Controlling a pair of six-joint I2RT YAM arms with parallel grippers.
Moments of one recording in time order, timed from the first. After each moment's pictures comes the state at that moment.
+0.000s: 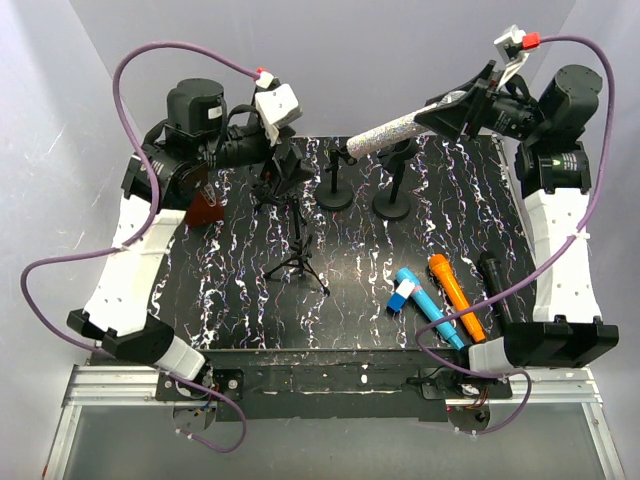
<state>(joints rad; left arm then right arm) -0.52 1.51 2.13 -0.96 0.50 0.41 -0.01 1.41 1.76 -0.20 -1.08 0.34</state>
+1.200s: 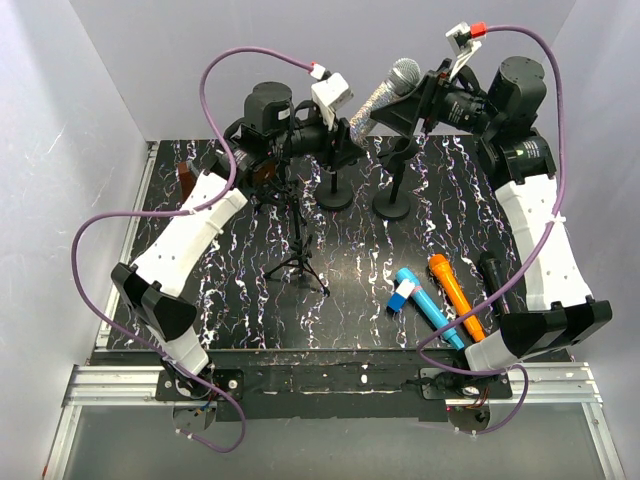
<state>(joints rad) -0.64 1.70 1.98 -0.48 0.53 0.11 0.24 1.49 1.87 -0.30 -0.85 0.41</state>
